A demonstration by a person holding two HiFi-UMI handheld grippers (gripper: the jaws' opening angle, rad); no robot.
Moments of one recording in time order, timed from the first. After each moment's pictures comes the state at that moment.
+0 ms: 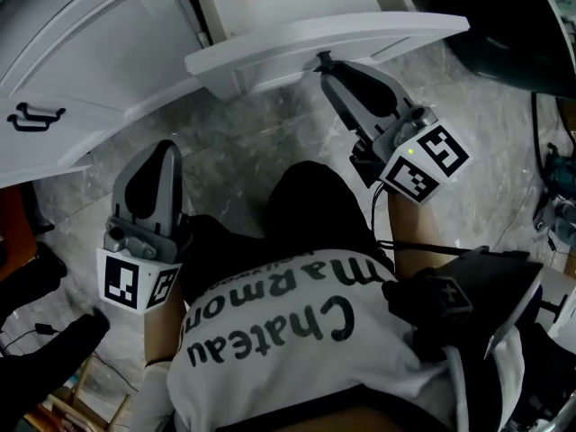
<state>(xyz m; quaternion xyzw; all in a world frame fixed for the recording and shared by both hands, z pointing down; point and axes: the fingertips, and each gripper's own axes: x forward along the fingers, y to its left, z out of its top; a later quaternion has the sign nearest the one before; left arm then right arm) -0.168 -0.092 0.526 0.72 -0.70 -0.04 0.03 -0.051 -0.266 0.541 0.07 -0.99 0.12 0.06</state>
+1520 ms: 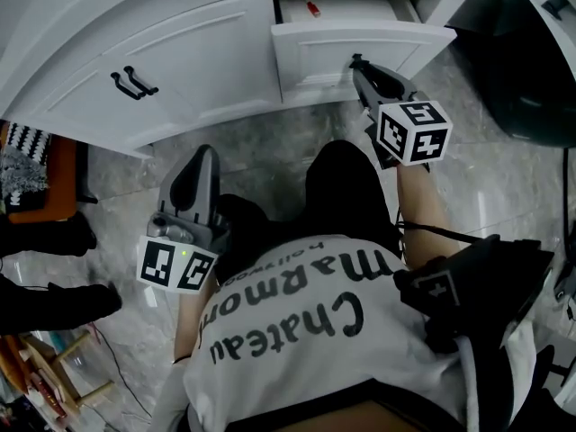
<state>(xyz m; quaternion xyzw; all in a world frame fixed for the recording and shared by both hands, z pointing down) -0.181 -0.033 0.483 0.62 -0.78 -0.07 0.03 -0.104 -0.310 0.547 0.15 -0.98 0.05 0.14</state>
